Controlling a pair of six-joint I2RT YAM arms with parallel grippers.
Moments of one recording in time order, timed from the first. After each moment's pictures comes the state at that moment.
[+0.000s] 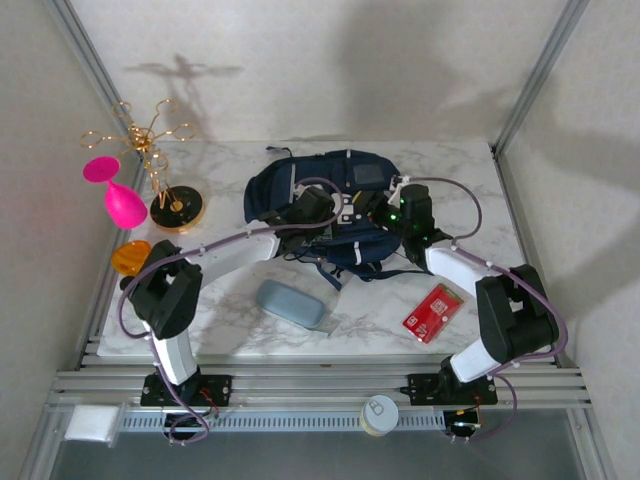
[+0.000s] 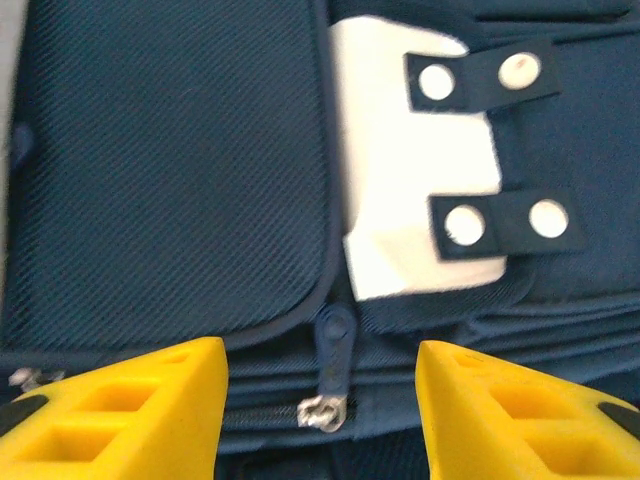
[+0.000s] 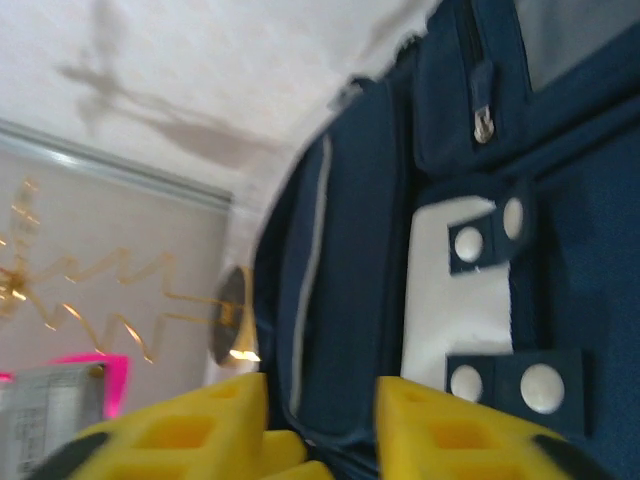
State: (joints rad) left arm -0.71 1.79 1.31 -0.35 -0.23 -0.68; right arm 0.39 1.54 0.86 0.29 -0.35 0.95
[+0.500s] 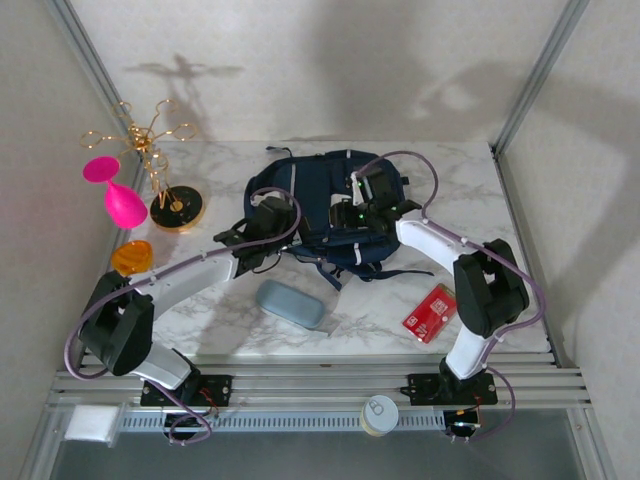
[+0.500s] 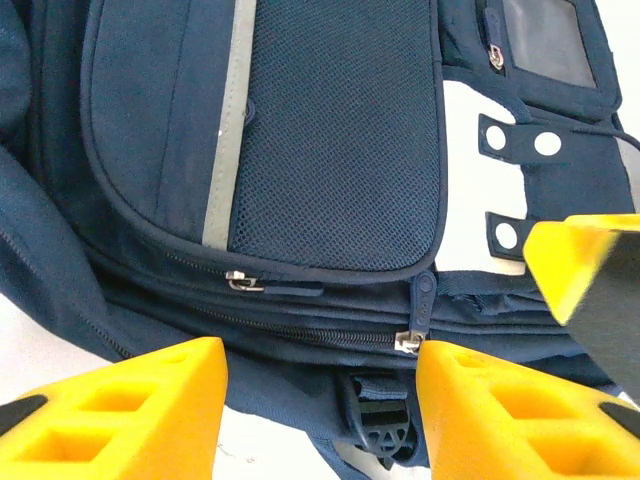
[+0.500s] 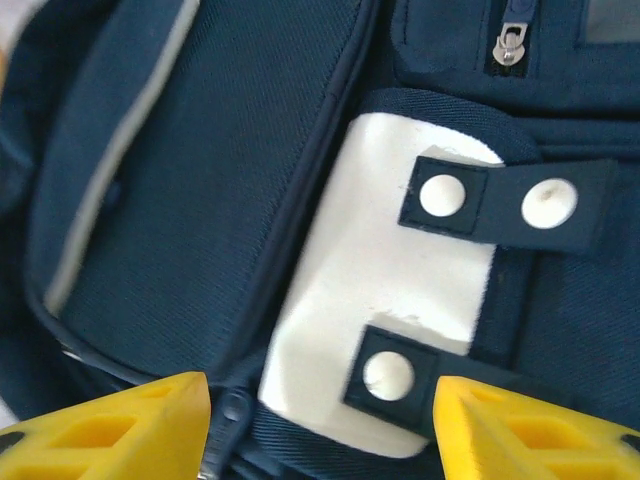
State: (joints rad) left arm -0.62 1.50 1.00 -0.22 -0.18 -0.81; right arm 0.53 1.75 1.23 -0.29 -0.12 0.26
